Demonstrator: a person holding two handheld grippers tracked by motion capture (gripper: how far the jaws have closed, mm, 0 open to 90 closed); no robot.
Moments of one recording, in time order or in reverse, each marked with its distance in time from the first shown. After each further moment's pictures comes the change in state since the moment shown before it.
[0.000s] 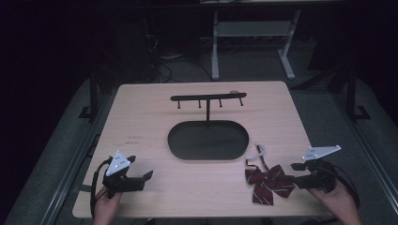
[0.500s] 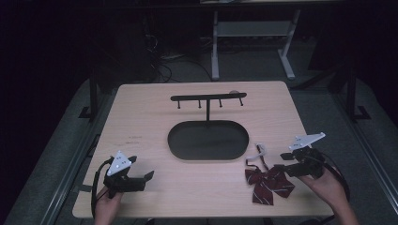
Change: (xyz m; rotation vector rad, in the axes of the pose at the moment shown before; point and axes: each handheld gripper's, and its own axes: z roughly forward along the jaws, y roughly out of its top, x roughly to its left) left arm -0.002 0.000 0.002 0.000 -0.008 0.008; right arm 0.002 0.043 0.012 0.020 -0.013 -0.113
